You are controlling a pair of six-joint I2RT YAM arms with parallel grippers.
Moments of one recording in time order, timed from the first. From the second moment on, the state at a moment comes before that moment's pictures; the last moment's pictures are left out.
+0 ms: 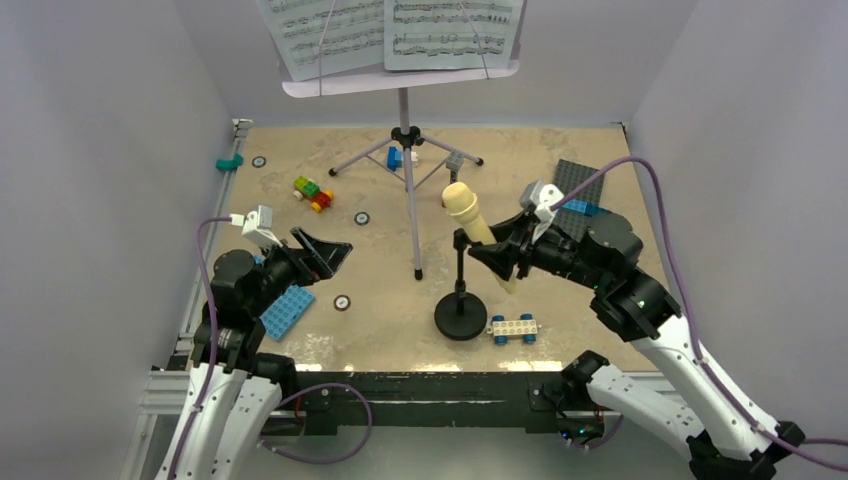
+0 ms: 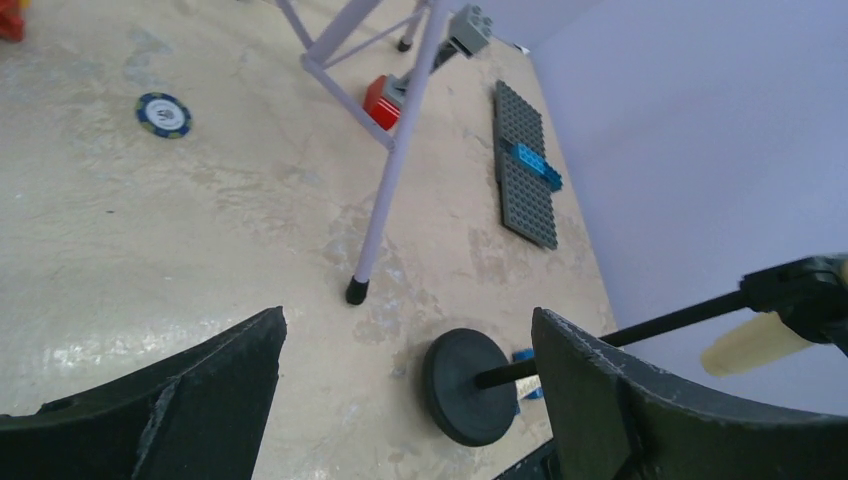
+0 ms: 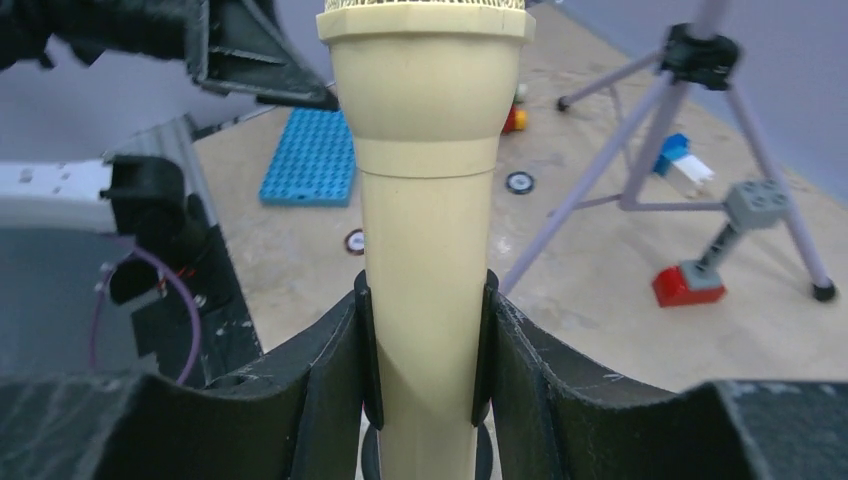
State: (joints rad) left arm -0.17 0.46 0.60 -0.38 0.30 -0.73; right arm 0.60 0.72 0.97 -0.33 -0.39 0.06
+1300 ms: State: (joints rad) left arm -0.17 0.54 0.56 -0.02 0.79 -0.68; right arm 0.81 0.80 0.69 0.16 -0.44 -0.04
